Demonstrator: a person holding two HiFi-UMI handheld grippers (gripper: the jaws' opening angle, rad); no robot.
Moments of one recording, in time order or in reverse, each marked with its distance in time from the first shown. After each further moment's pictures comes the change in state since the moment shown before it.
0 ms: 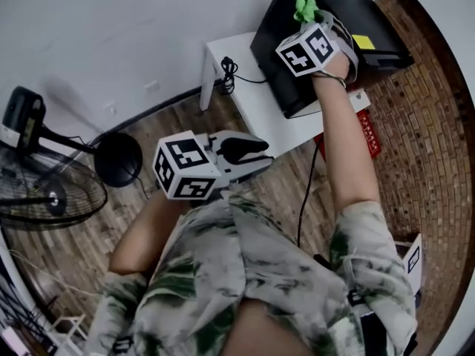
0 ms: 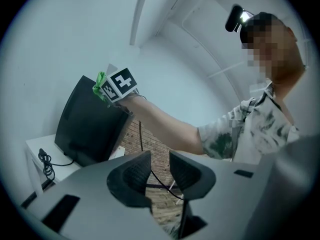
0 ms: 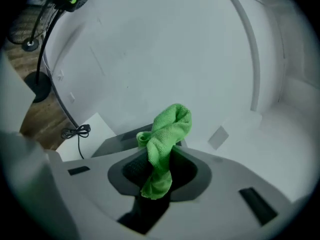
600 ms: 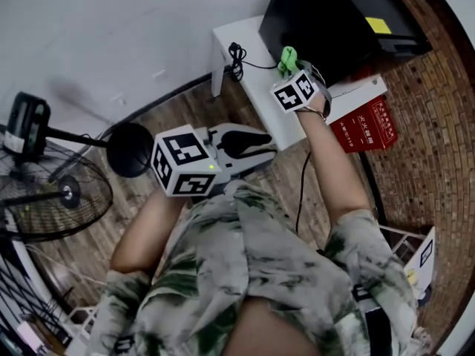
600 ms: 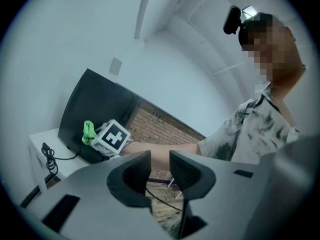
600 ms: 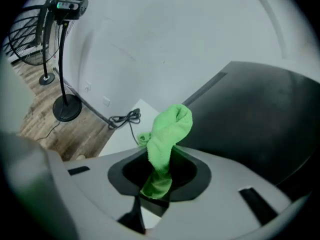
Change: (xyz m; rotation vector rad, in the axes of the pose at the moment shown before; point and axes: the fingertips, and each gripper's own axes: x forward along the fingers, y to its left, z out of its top) left arm 0.003 0.019 -0.013 -0.037 0.056 0.027; right arm 0.026 0.230 -0.113 0.196 0.109 0.409
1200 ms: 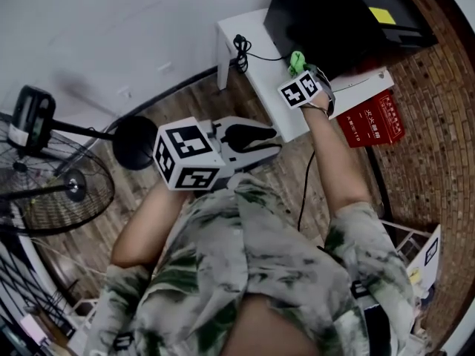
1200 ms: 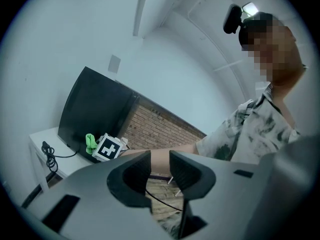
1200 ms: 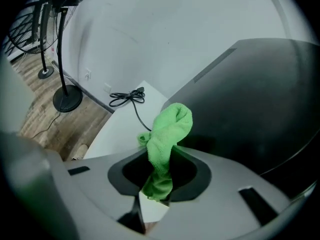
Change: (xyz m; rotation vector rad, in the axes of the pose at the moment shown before) left arm 0.003 -0.008 -0.003 0.010 0.037 0.004; right arm 0.038 0.020 -0.058 0.007 0.102 0.021
